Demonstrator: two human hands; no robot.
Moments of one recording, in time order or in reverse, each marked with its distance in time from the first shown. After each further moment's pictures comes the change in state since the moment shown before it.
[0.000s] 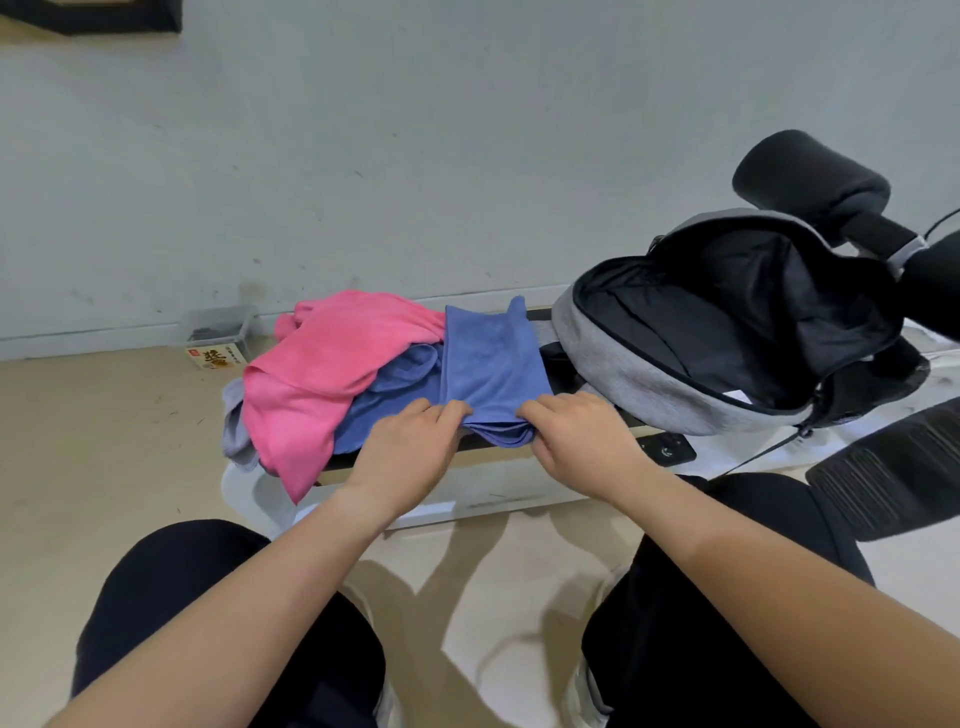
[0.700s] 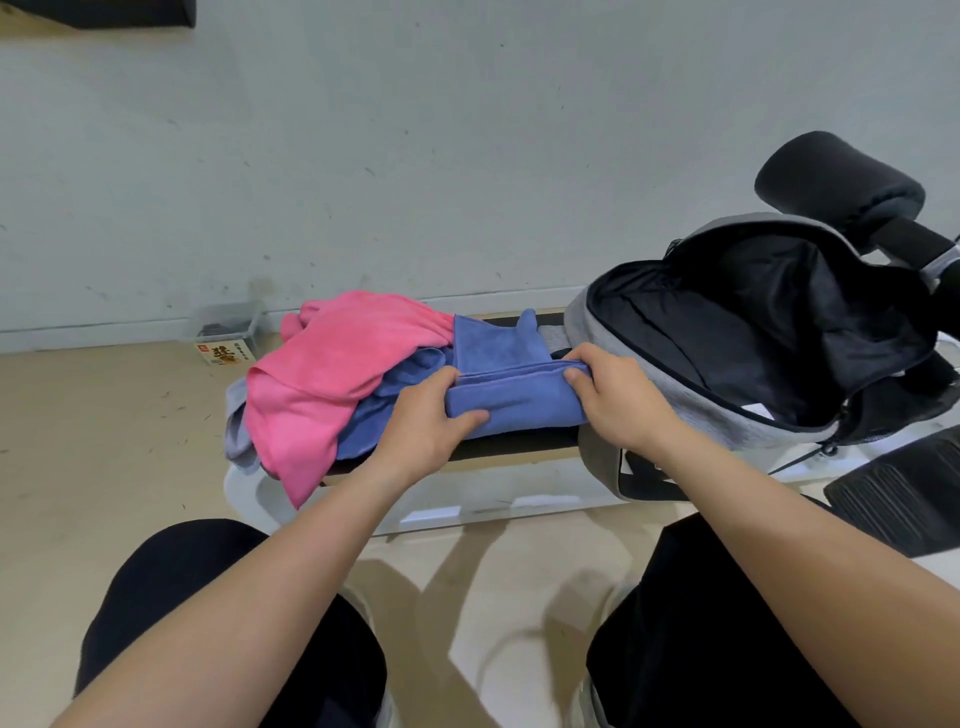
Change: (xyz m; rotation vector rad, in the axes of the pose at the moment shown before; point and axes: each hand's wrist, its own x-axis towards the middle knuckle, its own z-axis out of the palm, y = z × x) left_hand 0.036 0.000 -0.009 -0.745 -0.049 -0.403; right_hand 0.032 0.043 -0.021 0.524 -0.083 0.437
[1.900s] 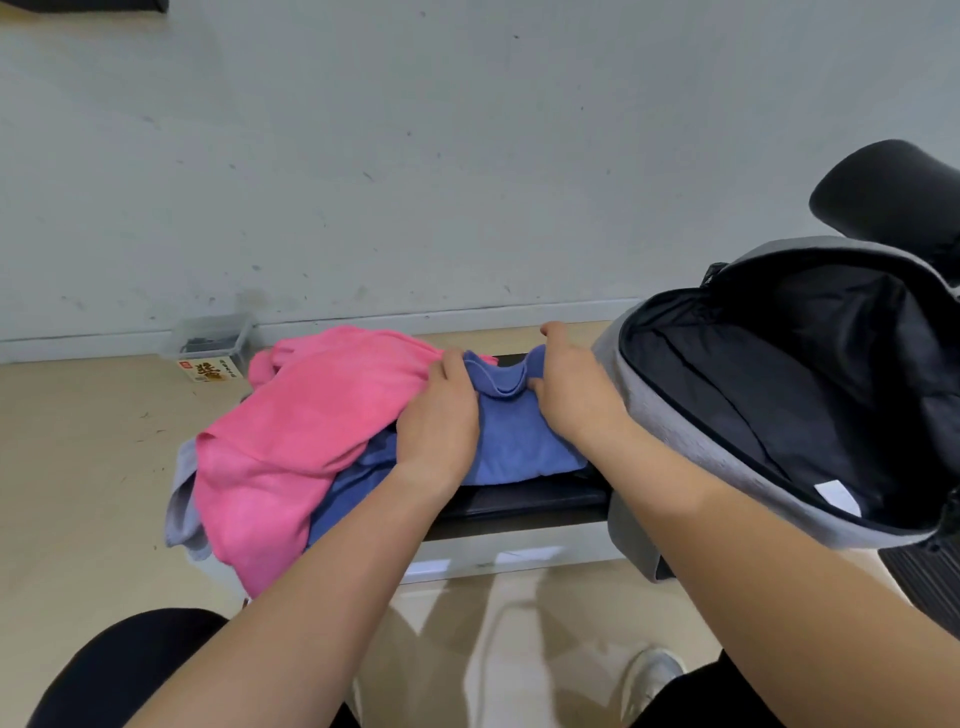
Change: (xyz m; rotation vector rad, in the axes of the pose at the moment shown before) left_hand 0.098 -0.007 0.029 0.285 0.158 -0.144; right_hand 0.121 -0.017 0.049 -0.140 0.033 0.100
